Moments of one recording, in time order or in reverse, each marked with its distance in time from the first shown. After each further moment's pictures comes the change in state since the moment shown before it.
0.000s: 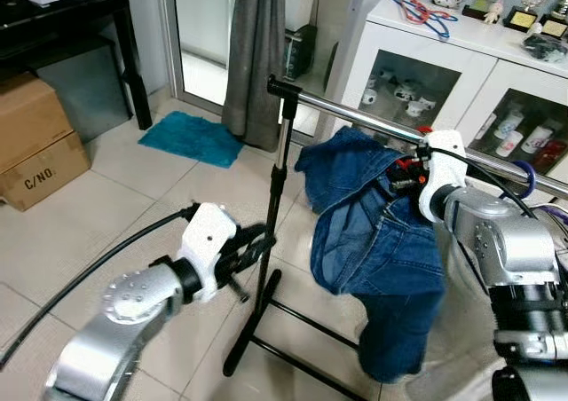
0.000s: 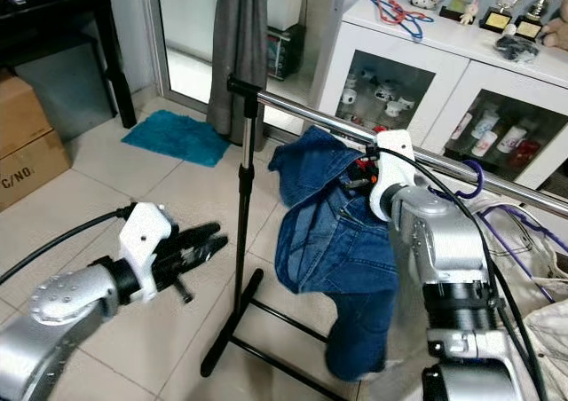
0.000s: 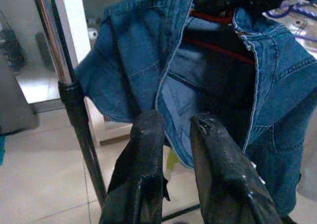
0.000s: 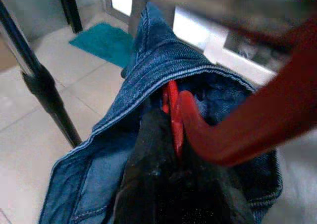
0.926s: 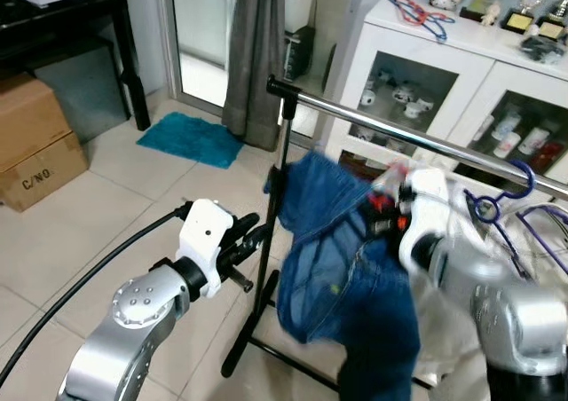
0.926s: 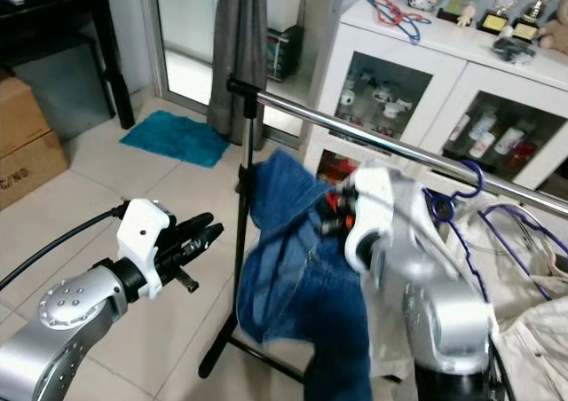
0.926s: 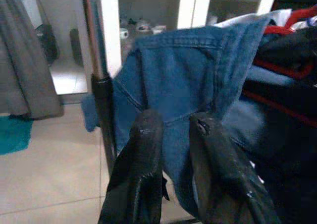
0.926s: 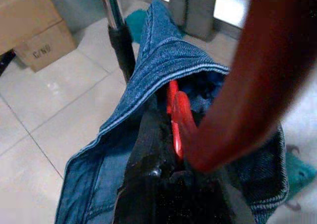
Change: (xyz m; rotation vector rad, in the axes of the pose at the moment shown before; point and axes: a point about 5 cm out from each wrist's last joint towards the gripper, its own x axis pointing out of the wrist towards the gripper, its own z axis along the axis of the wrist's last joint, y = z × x) left arm 0.000 0.003 -0.004 -0.049 -0.009 0.140; right arm -0.047 0.054 -0.042 0.104 0.065 0.120
